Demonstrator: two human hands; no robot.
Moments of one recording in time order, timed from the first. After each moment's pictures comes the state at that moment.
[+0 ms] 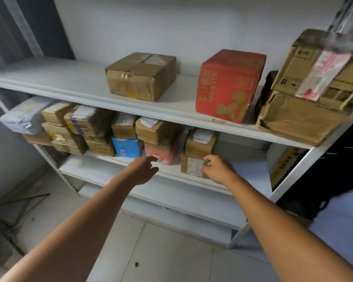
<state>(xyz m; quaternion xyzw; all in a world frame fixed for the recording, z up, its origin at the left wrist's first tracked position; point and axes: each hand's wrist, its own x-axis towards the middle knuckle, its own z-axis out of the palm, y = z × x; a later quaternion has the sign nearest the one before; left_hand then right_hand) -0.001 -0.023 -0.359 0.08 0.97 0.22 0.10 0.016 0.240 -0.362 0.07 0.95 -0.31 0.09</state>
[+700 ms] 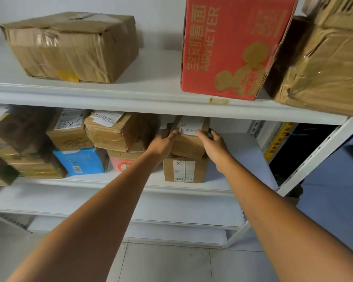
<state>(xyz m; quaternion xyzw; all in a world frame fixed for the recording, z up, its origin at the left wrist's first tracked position) -0.176 0.097 -0.452 0.04 0.76 0.61 0.21 -0.124 0.264 -0.456 0.26 0.77 -0.57 -0.07</state>
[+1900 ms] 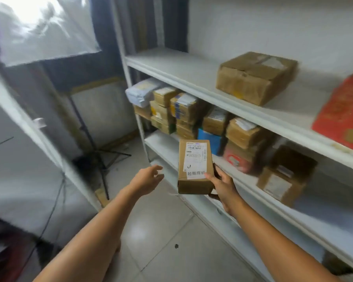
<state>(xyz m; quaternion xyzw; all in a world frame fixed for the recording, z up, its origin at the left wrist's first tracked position) 0.127 -0.215 -0.396 -0.20 0.93 0.30 0.05 0.055 0.032 -0.400 -0.02 0.70 -0.66 0.26</state>
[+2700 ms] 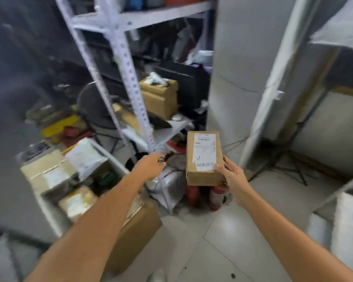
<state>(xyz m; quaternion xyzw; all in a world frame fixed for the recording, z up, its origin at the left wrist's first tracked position) 0.466 -0.180 -0.378 -0.76 0.61 0.22 -0.09 0.180 -0.201 -0.384 -0.45 0.51 -0.36 0.63</state>
